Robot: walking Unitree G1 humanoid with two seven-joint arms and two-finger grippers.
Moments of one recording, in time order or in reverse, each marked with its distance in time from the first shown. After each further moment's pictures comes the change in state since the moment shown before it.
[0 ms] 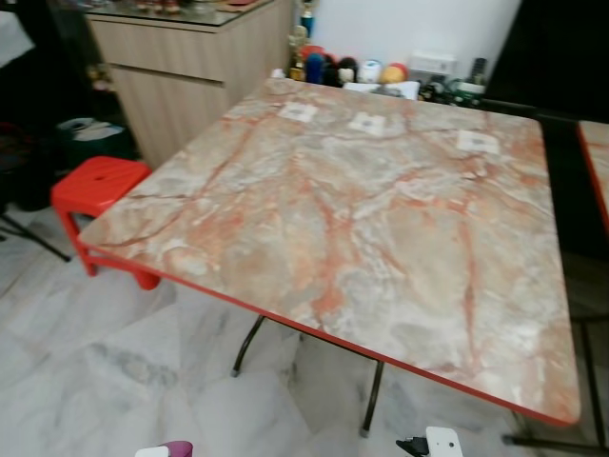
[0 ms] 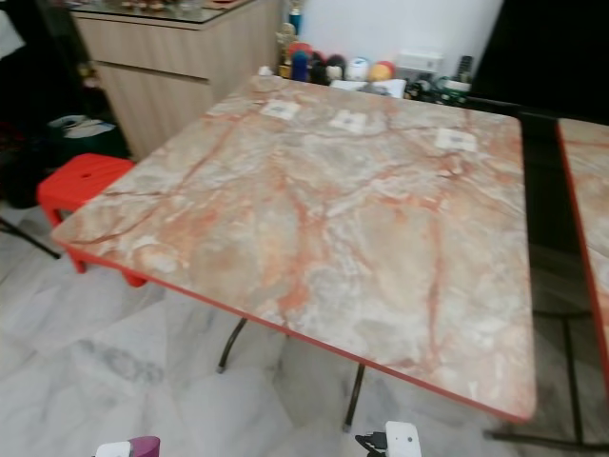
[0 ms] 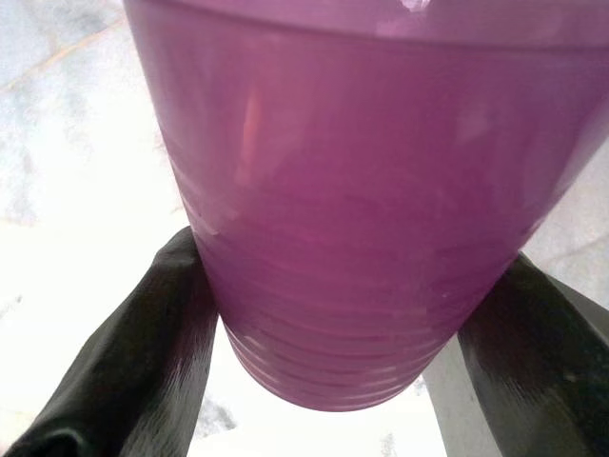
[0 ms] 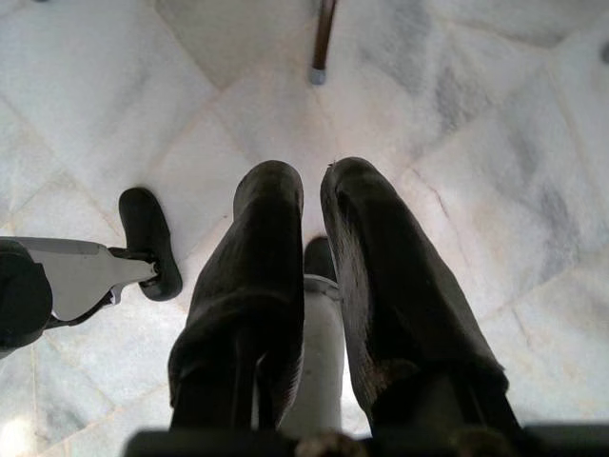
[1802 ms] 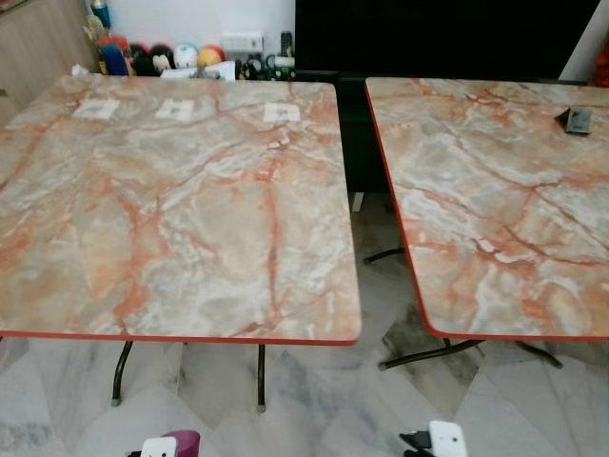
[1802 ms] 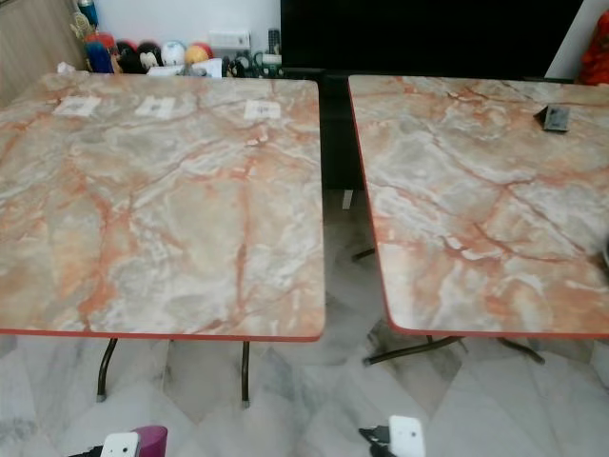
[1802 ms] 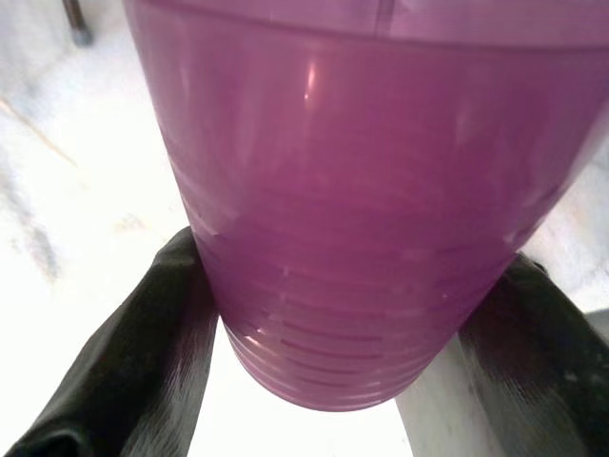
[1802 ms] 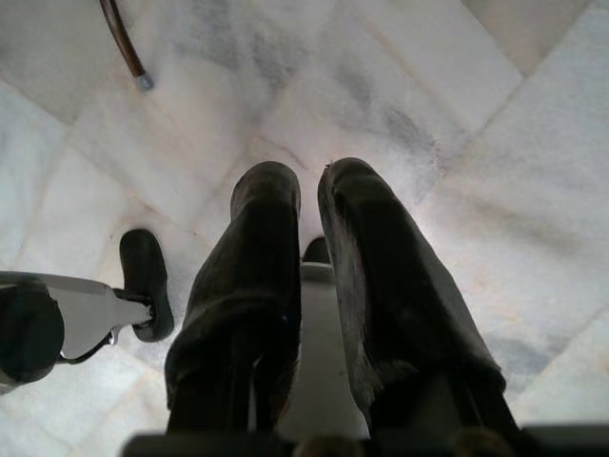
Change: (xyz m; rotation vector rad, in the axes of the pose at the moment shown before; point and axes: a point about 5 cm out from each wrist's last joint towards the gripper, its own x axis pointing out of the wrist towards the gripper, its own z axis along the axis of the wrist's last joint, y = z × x) left arm 0.002 -0.005 0.011 0.043 -0.043 -0.024; right arm 0.002 0.009 0.006 0.008 -0.034 0.023
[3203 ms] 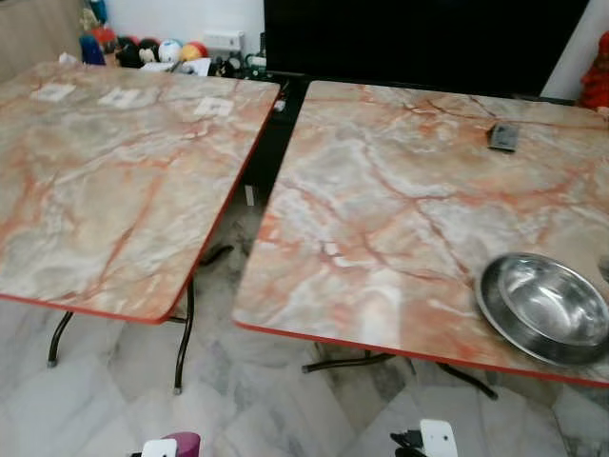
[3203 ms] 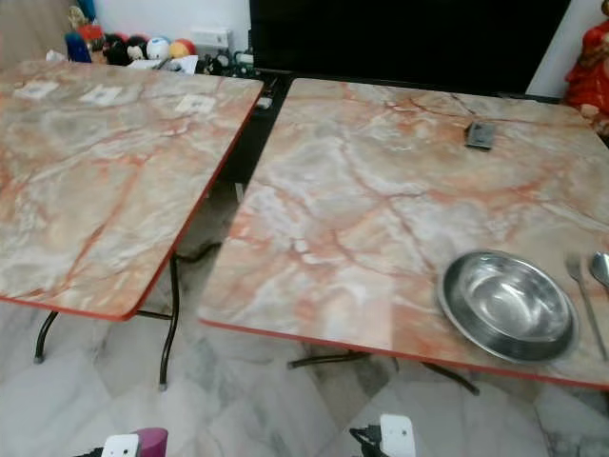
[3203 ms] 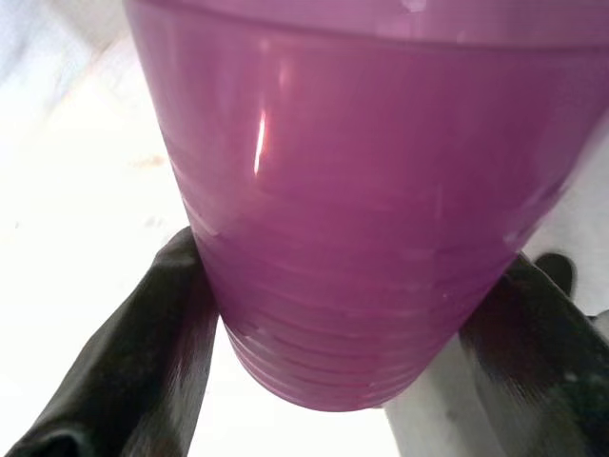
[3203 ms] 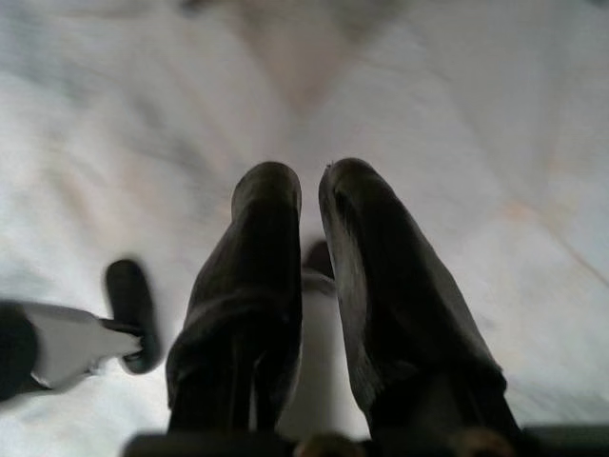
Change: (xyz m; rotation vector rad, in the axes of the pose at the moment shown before) left arm 0.001 -0.008 0.000 -0.001 0.003 -0.016; right arm -0.002 -0.009 0.002 -0.019 -0.014 -0.035
